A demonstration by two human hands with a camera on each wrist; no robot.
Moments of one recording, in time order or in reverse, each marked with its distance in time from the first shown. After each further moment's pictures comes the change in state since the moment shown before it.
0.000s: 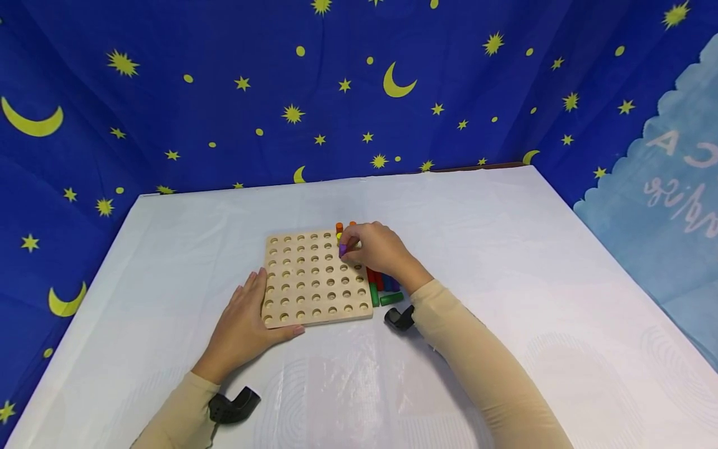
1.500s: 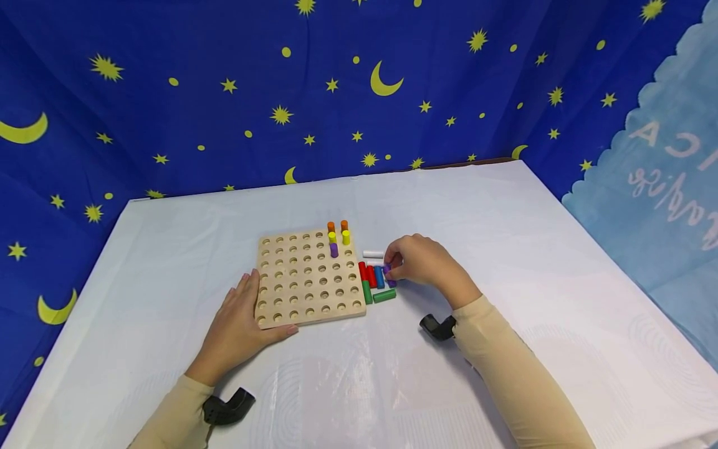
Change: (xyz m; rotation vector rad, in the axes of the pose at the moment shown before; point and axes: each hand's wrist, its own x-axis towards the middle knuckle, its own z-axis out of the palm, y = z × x) left_hand -0.001 0.002 0.001 0.016 0.010 0.011; right_hand -0.064 0.030 -0.044 -0.190 -0.166 0.180
